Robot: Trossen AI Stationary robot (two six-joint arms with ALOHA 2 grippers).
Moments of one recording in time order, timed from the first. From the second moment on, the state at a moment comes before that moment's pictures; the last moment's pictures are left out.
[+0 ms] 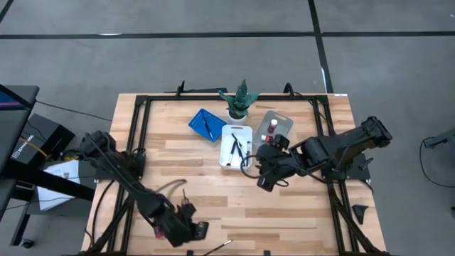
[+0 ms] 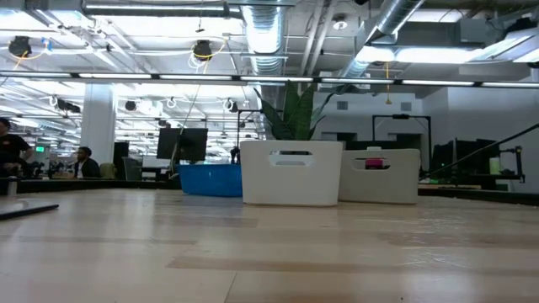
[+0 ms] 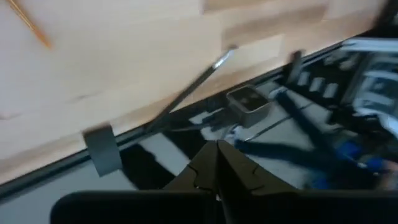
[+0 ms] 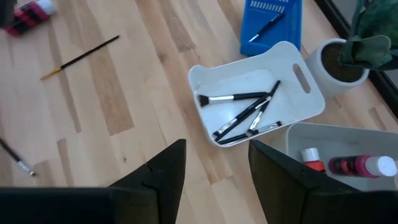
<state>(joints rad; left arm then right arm) -0.78 1.69 1.15 -0.31 -0.17 -2.16 0.39 1.57 1.65 -1.17 0.49 0.64</state>
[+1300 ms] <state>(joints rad) -0.67 1.81 1.21 -0.71 0.07 -2.16 0.54 1.57 1.65 -1.22 0.44 0.64</state>
